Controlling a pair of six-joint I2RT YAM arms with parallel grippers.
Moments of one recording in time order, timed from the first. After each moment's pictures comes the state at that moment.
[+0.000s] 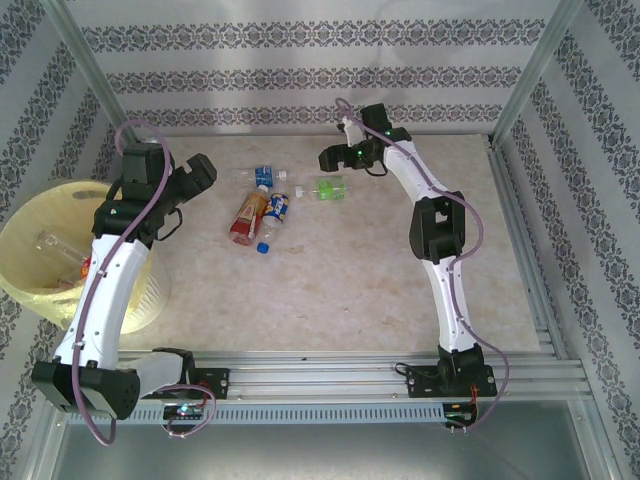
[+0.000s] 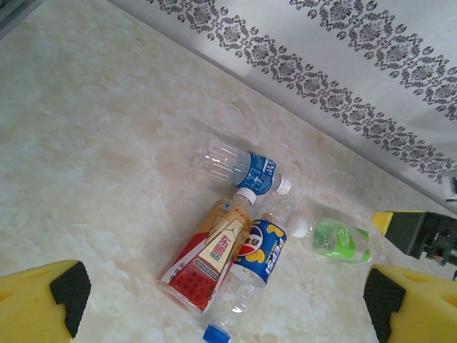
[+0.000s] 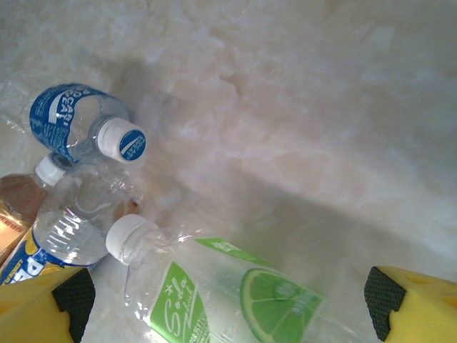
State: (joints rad) left arm -0.06 1.19 1.35 -0.77 -0.04 -0.60; right arm 0.26 2.52 2.37 -0.79 -0.55 0.07
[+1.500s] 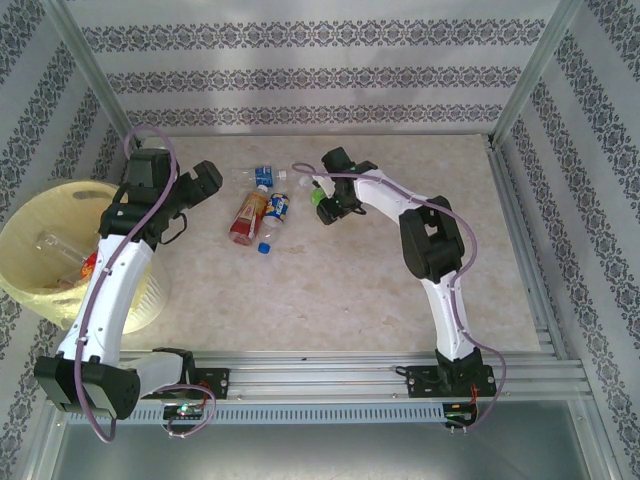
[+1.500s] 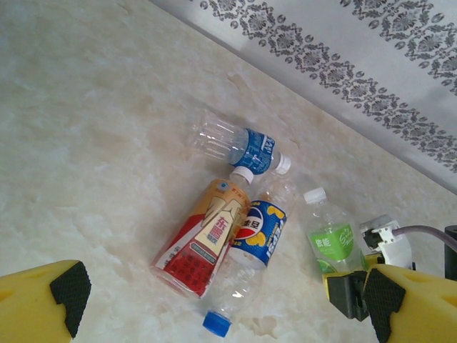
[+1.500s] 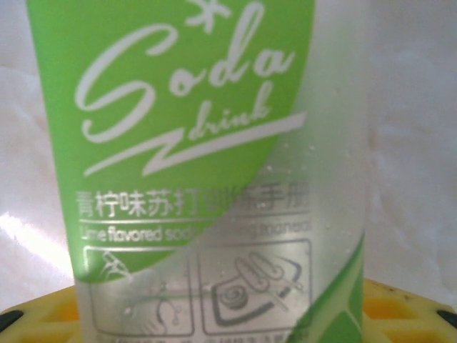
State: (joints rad) left arm -0.06 1.19 1.28 -0.74 0.02 -0.60; right arm 0.48 2.25 1.82 -0.77 -0.06 -0.12
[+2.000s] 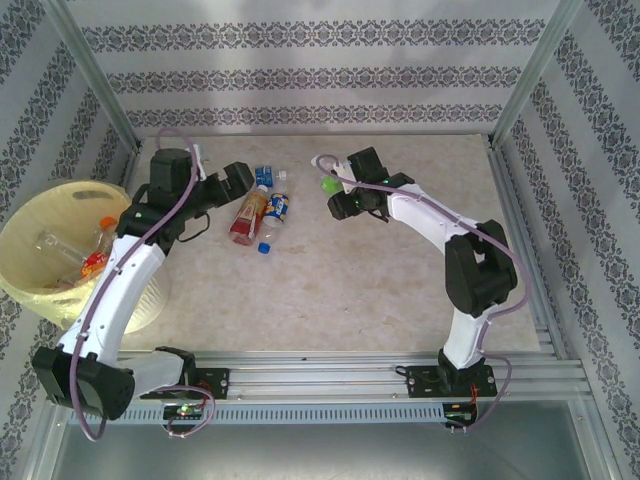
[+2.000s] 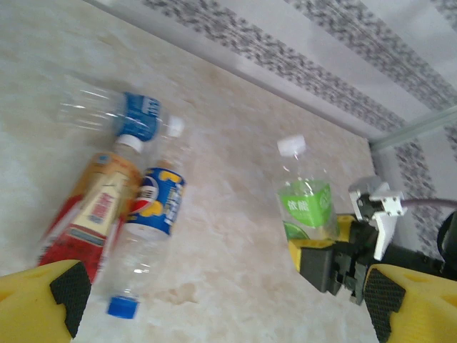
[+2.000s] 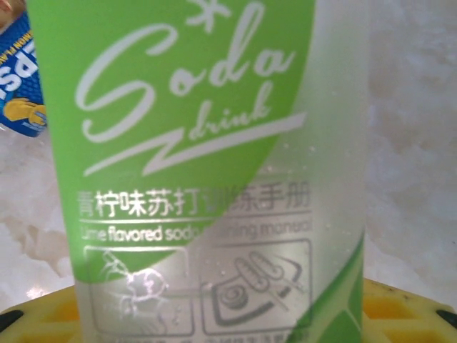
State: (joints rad) left arm -0.20 1.20 1.24 -0.58 0.21 -0.61; right arm 0.45 1.83 1.41 -0.50 -0.12 -0.03
